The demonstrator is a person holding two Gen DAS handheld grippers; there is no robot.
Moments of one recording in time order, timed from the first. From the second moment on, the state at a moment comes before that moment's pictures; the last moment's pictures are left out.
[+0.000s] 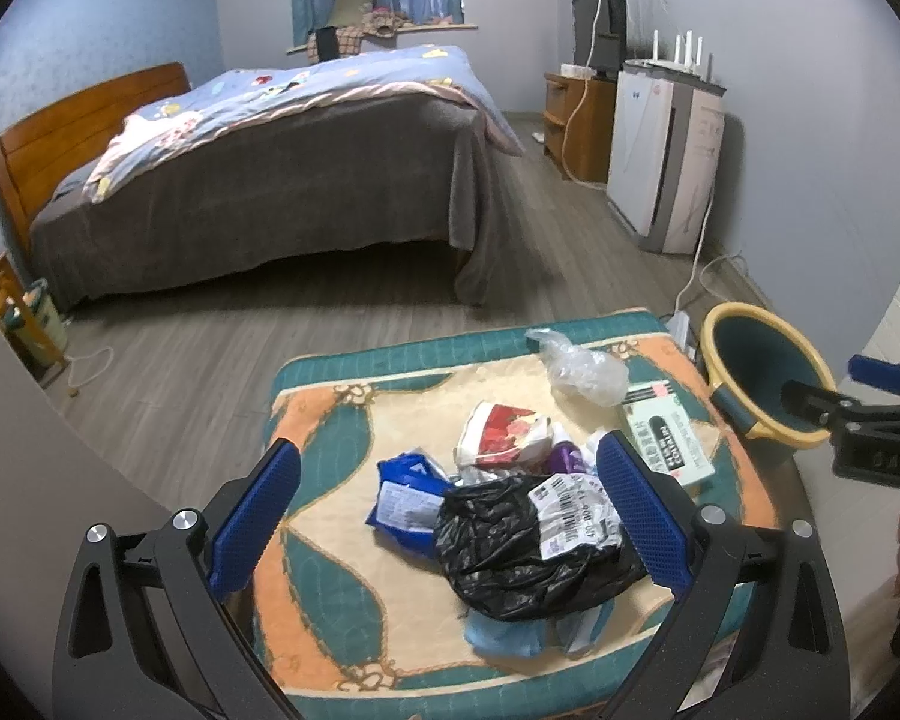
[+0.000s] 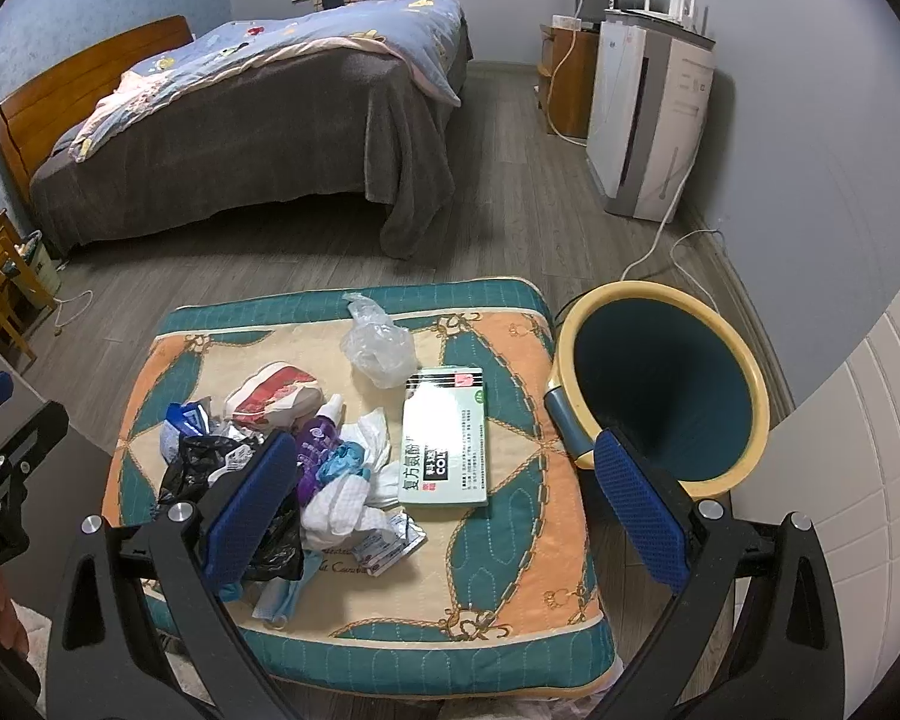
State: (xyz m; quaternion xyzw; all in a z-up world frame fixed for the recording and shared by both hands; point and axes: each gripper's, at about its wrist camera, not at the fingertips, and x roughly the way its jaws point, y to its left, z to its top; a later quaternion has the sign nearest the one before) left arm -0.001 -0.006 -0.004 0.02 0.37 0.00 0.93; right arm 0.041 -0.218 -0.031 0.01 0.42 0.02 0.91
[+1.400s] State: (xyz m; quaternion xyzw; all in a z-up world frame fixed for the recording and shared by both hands) left arm 0.038 -0.060 -0.071 0.15 0.44 -0.12 0.88; right arm 0.104 -0.249 -0.092 0.07 0.53 0.02 0.85
